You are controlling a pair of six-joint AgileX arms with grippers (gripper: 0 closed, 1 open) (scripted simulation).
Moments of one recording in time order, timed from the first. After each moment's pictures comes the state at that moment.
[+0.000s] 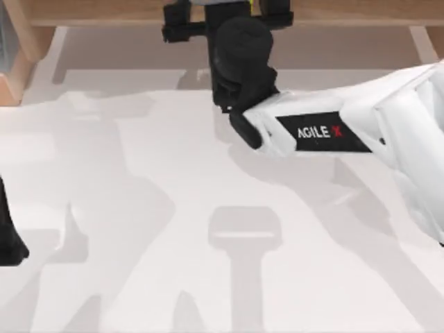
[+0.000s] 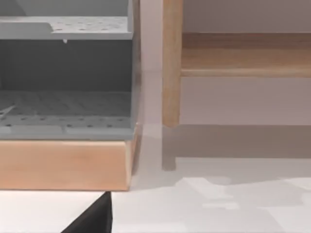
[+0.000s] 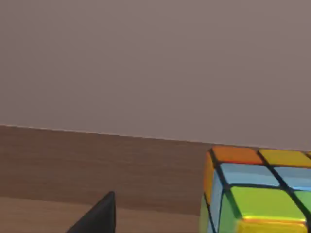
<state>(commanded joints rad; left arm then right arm) 0.00 0.00 0.00 0.00 0.00 0.00 0.65 2.51 1.74 0.95 0.58 -0.16</state>
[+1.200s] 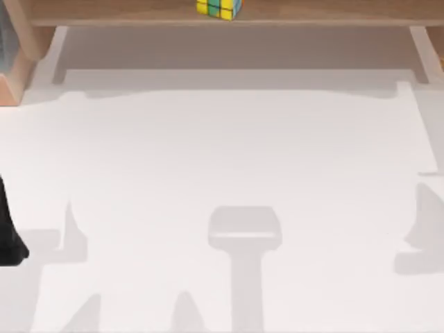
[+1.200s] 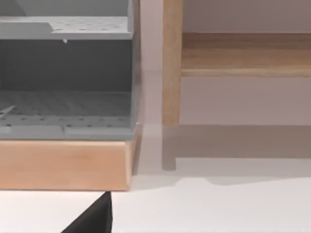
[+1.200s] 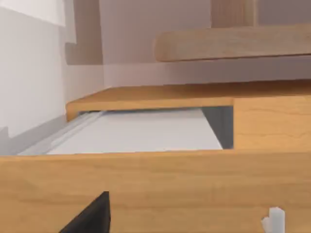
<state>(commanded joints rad) 0.00 0.00 0.00 0.00 0.00 0.00 -0.52 1.98 0.36 1.58 -0.74 -1.53</state>
